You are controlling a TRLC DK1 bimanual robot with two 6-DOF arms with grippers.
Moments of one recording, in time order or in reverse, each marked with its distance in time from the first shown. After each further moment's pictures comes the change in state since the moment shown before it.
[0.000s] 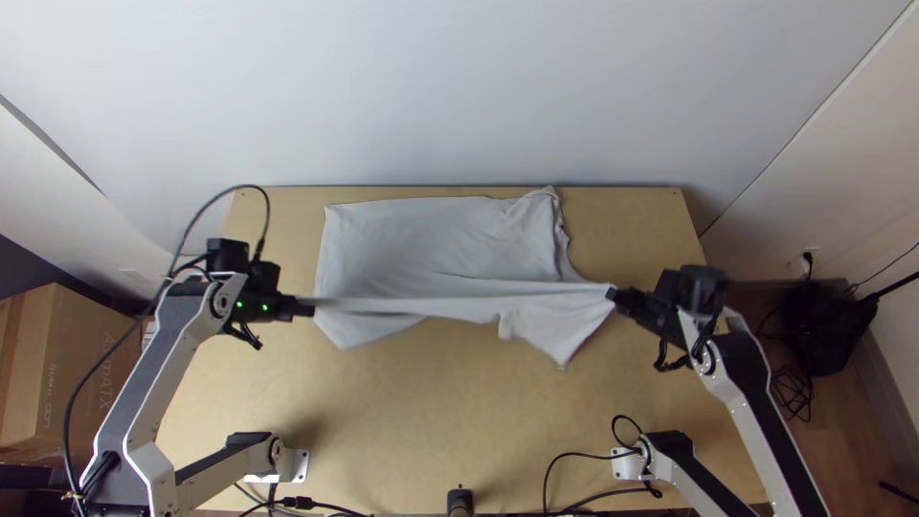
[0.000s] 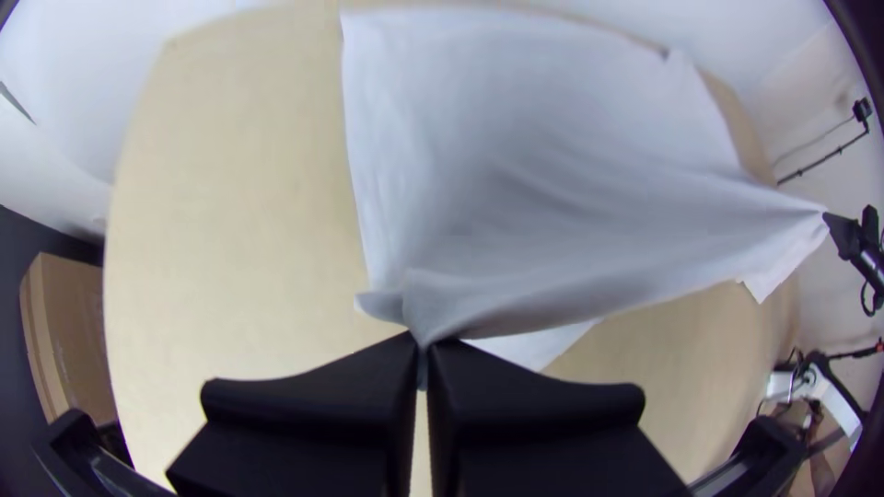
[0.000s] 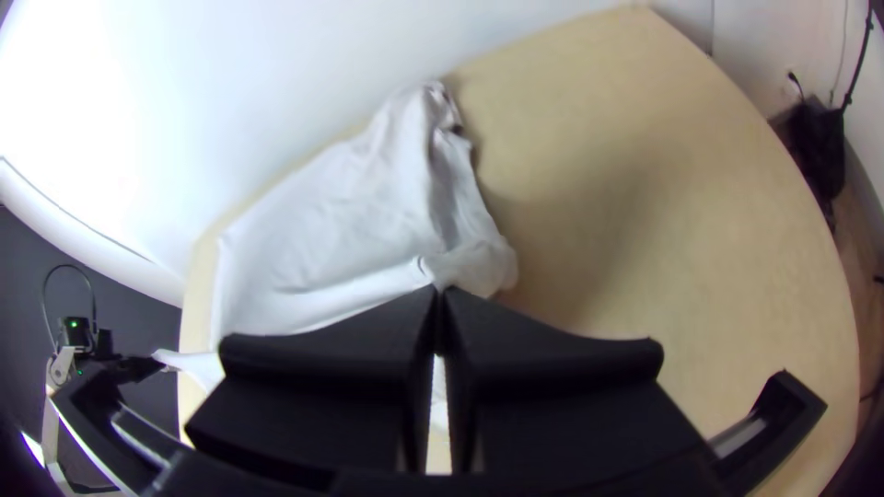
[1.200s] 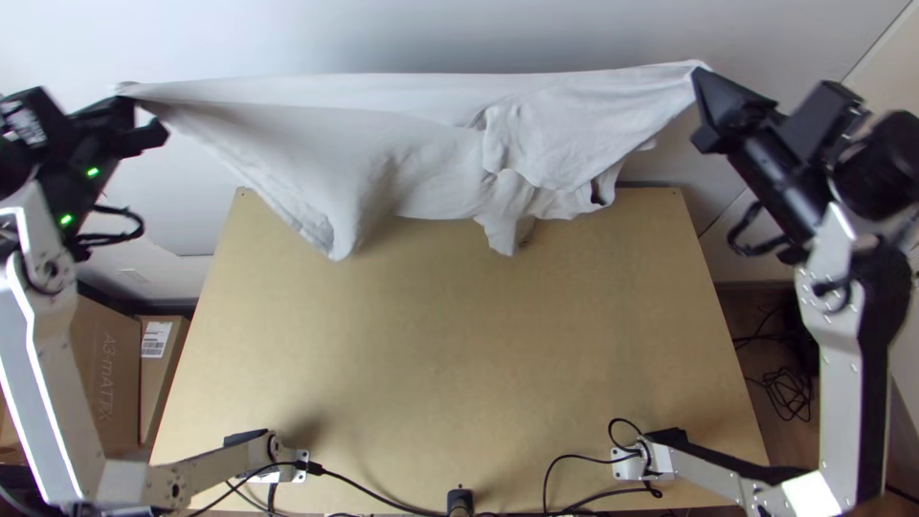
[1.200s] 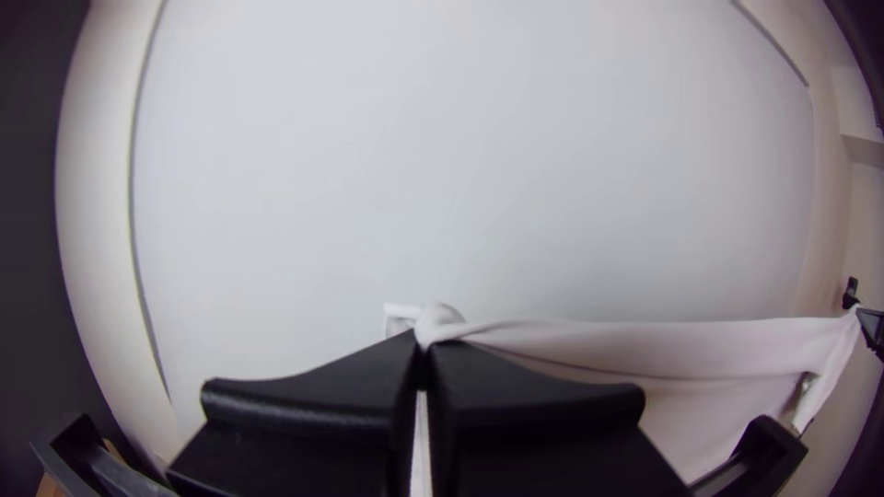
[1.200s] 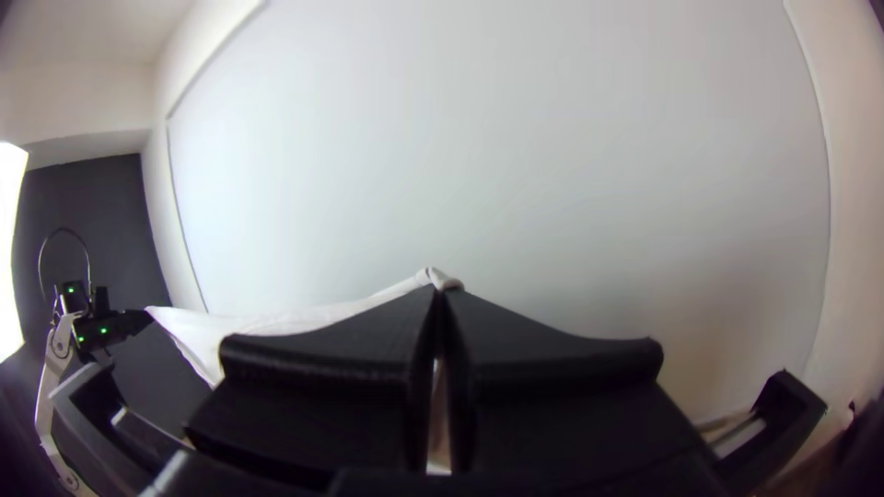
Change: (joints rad) left arm 0.163 0.058 0.969 0.202 -0.069 -0.217; right arm 0.071 0.303 1.047 0.142 -0.004 -0.202
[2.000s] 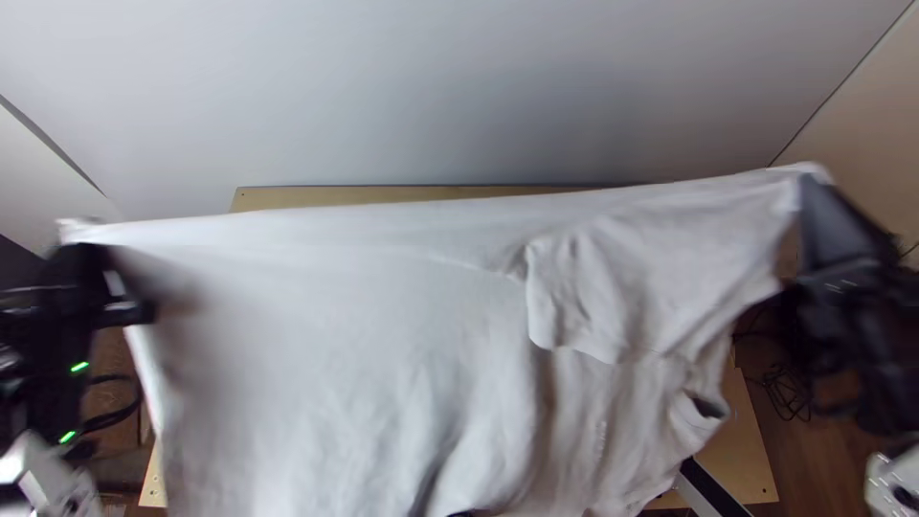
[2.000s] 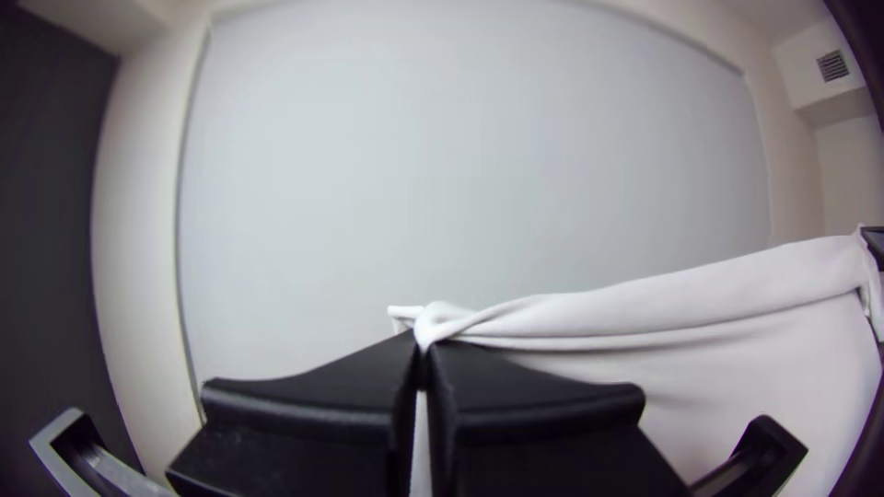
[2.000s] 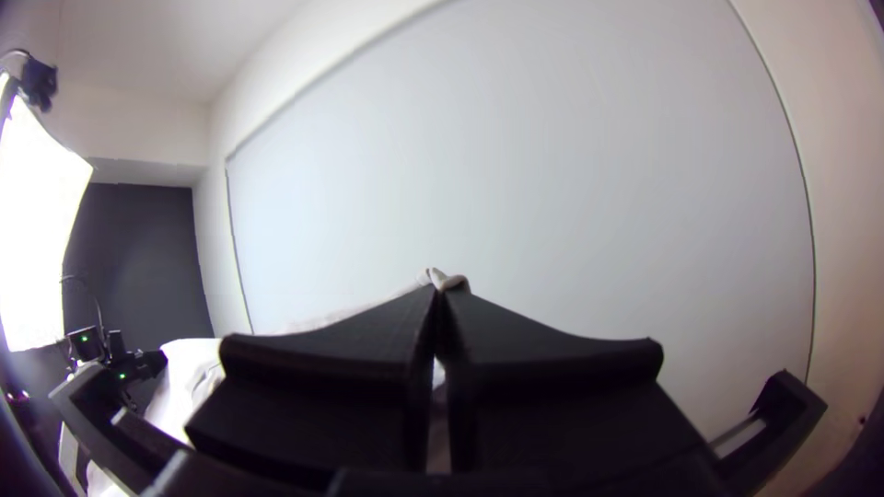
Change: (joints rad) left arm -0.014 -0.598 -0.546 0.056 0.017 0.076; right arm 0.053 -0.413 -0.259 -0.042 0.006 0.029
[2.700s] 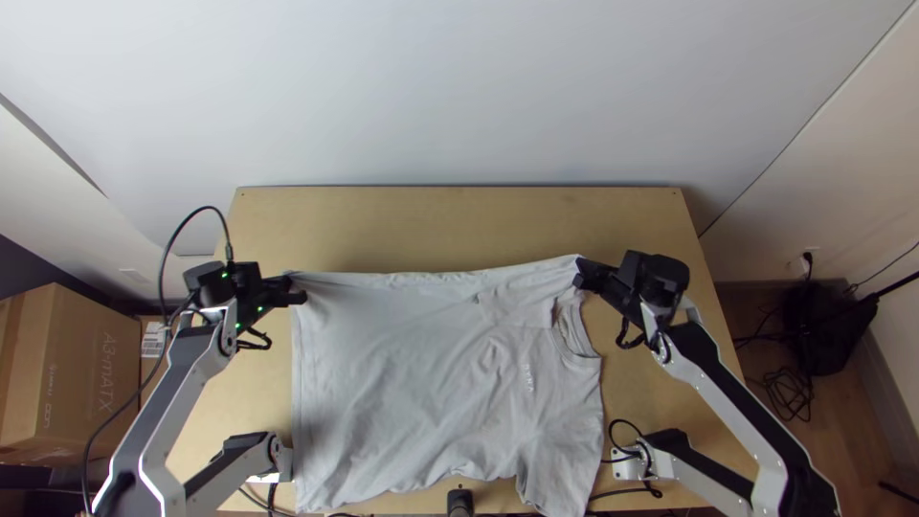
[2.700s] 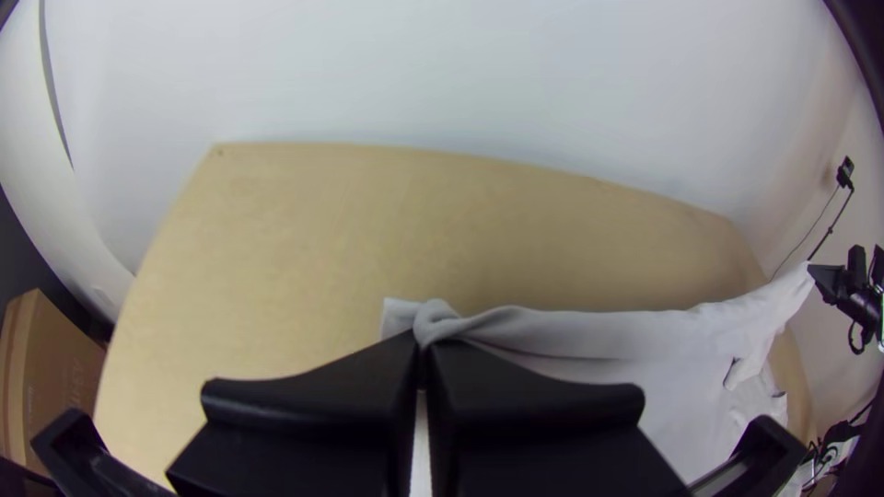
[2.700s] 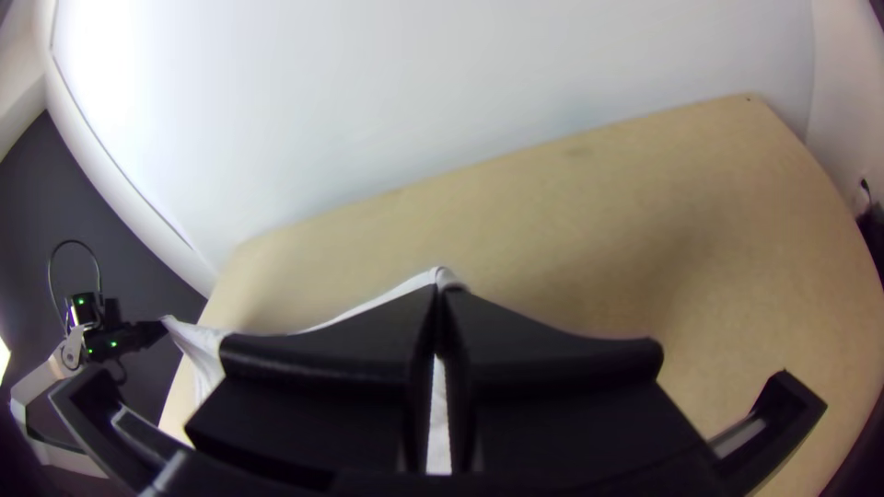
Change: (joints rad) left arm -0.049 0.469 -0.769 0.455 0.153 0.041; right arm 0.004 0.315 -0.955 0.543 -0.004 0.119
